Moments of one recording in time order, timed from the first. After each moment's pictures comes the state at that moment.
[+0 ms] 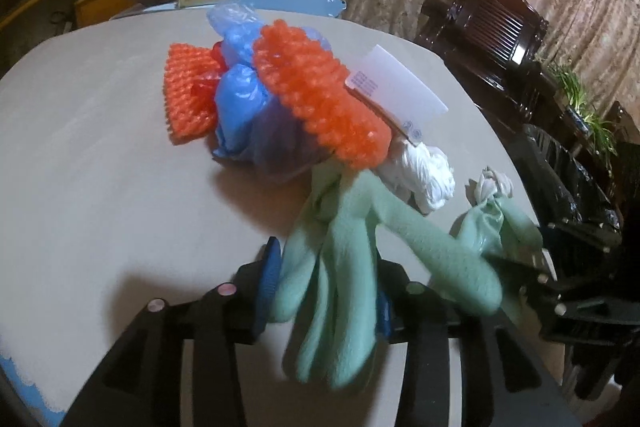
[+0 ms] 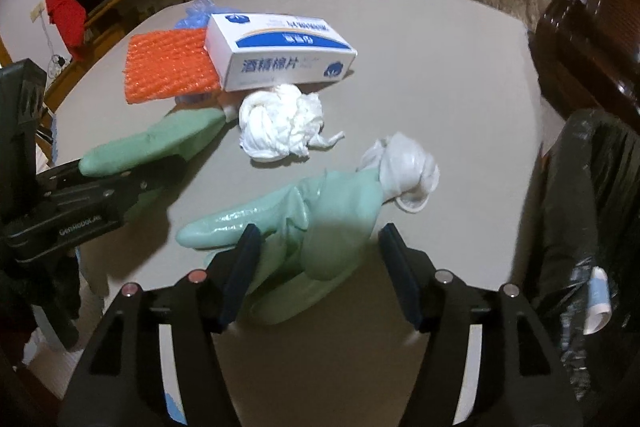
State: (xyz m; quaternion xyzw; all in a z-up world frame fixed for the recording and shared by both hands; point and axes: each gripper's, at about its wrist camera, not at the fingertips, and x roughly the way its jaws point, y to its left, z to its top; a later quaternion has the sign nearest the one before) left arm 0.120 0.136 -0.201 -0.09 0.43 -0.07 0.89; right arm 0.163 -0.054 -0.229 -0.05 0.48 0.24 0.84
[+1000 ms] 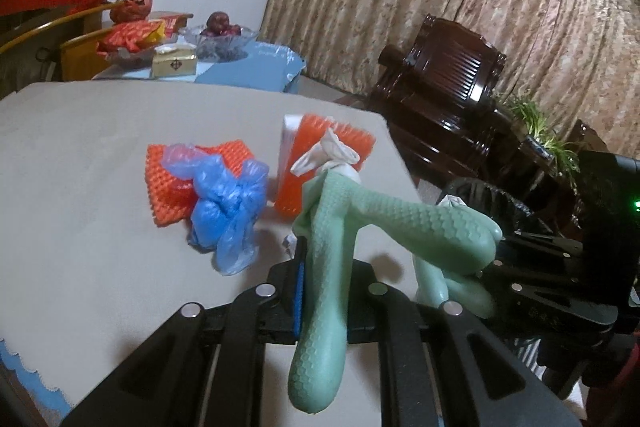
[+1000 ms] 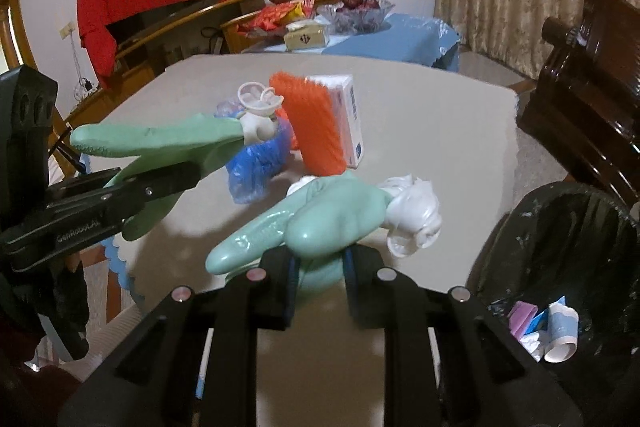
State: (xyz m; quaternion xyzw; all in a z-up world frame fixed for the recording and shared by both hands) left arm 0.092 0.113 -0.107 -0.10 0.34 -0.12 0.93; right arm 0.135 -0.072 -0.139 -0.04 0.39 0.28 0.88
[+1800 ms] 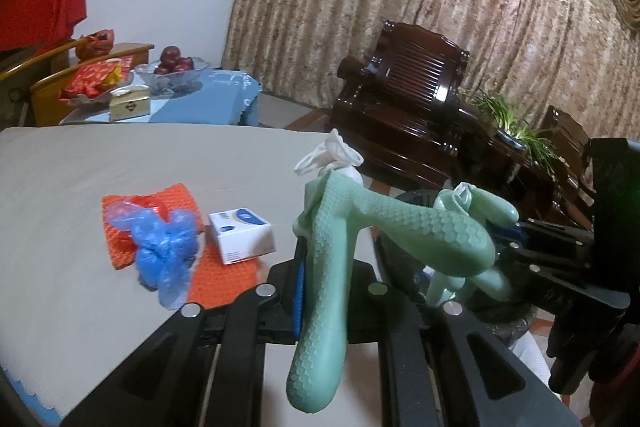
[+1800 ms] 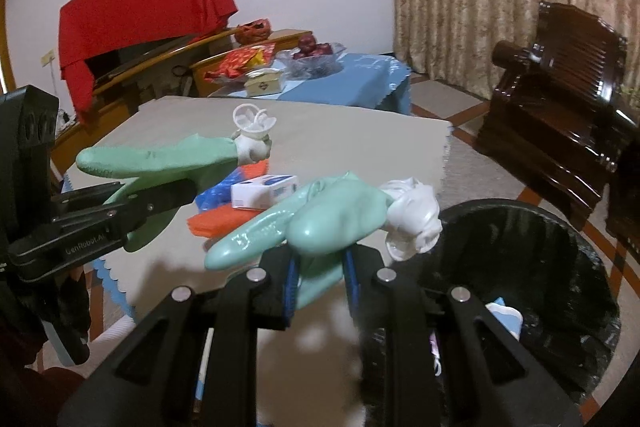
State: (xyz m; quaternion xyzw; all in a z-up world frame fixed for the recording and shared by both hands) left arm 0.089 0.046 -0.070 -0.07 0.31 -0.17 0.93; right arm 0.112 -0.149 -0.089 -0.02 0.33 0.21 0.92
